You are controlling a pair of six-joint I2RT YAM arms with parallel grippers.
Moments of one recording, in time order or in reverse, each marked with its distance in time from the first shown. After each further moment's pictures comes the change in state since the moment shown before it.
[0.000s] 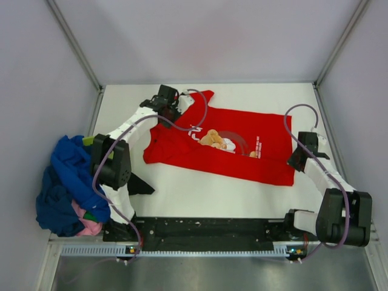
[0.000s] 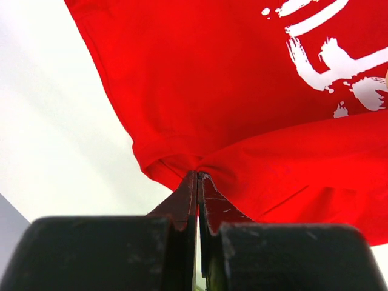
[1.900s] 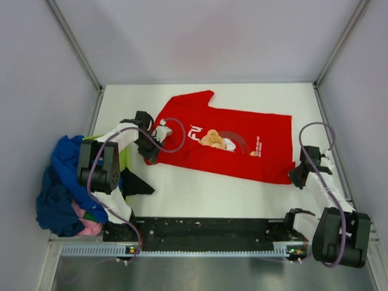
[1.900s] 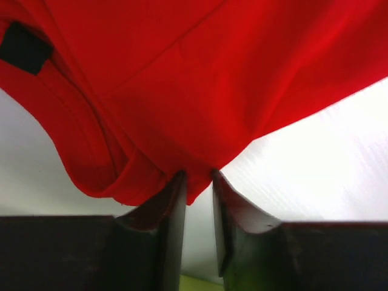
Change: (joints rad) left arm 0.222 -0.101 -0.393 -0.165 0.291 0.019; right arm -0.047 -0.166 -0.150 -0.141 0.003 0.348
